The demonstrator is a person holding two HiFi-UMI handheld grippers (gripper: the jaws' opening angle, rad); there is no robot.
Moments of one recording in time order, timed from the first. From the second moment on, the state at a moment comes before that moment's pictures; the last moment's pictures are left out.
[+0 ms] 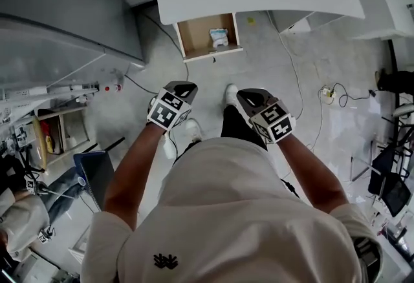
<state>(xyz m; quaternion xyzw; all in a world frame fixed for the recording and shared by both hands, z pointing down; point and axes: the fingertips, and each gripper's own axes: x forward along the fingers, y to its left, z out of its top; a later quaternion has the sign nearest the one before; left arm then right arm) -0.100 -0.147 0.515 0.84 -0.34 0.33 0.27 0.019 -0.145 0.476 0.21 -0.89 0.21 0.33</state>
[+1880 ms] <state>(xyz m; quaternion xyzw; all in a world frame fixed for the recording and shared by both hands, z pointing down) -0.182 0.029 0.409 0.87 -0.35 0.22 0.27 -0.088 0.007 0.412 0.19 -0.91 0.16 0.32</state>
